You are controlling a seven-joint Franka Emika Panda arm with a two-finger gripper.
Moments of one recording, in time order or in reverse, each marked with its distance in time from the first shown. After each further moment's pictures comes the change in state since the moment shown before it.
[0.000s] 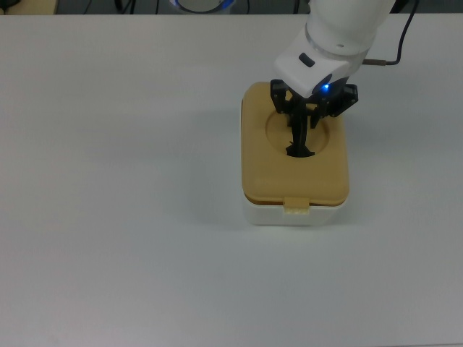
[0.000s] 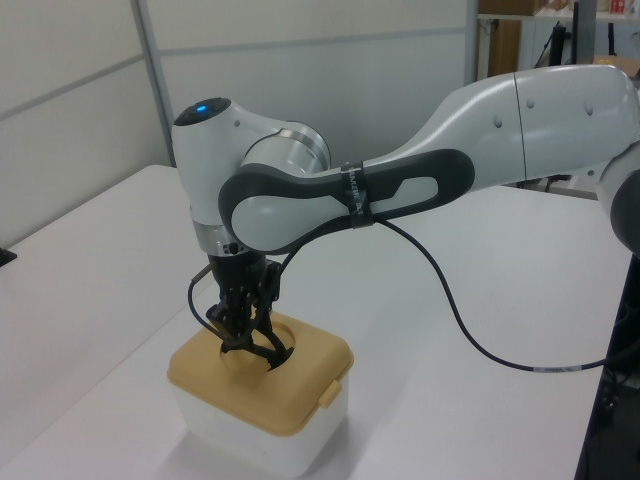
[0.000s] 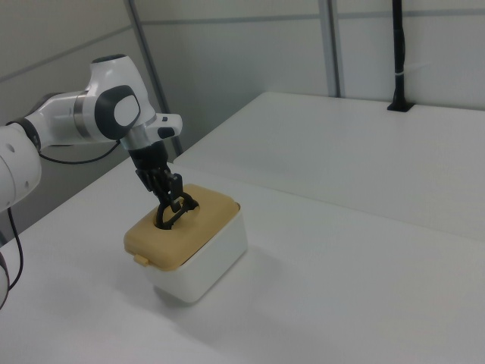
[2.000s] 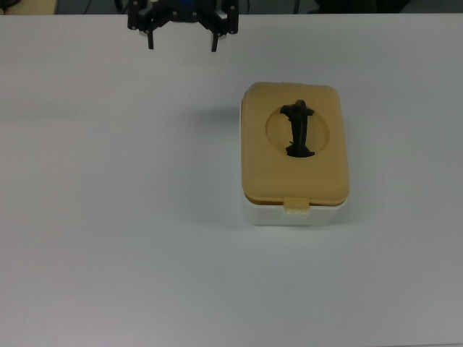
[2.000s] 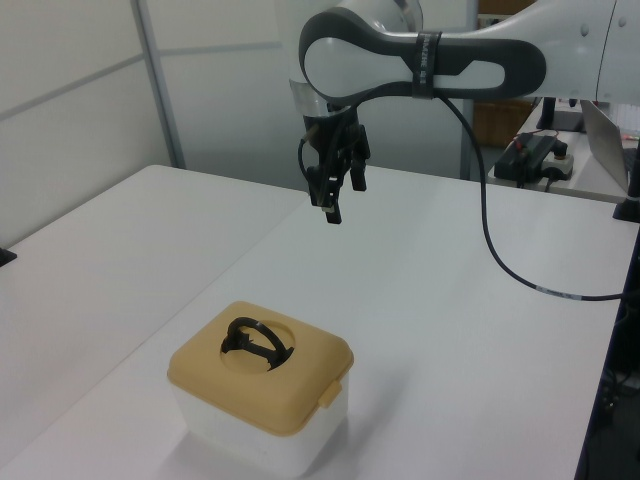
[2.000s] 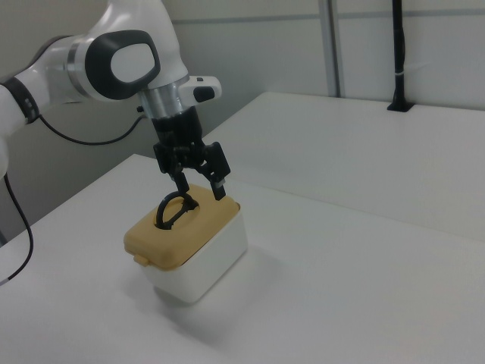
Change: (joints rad) arm -0.016 -0.220 -0.306 -0.003 0.026 -0.256 -0.428
